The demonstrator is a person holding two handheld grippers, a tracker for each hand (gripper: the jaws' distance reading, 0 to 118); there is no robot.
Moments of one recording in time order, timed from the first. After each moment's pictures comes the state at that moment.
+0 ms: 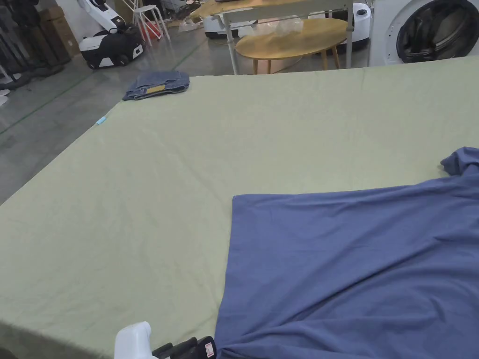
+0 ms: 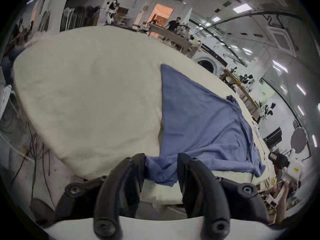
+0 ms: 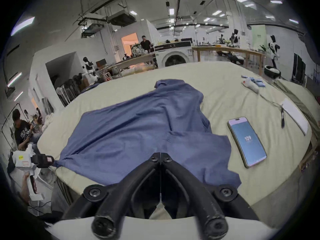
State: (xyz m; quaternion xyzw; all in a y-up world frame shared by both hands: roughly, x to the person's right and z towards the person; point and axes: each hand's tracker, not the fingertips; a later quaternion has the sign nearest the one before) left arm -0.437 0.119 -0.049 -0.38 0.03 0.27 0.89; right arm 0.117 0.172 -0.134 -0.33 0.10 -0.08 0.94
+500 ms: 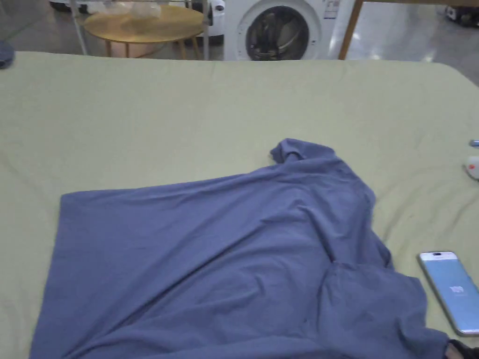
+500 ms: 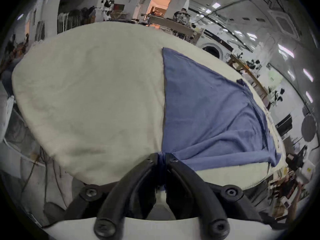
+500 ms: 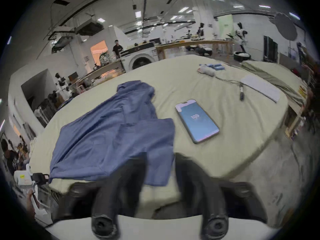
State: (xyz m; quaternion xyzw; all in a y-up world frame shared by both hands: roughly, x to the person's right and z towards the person) left arm -0.414 0.108 -0.063 -0.42 0.05 0.19 0.88; right arm 0.185 0.164 -0.079 -0.33 -0.04 -0.14 0.93
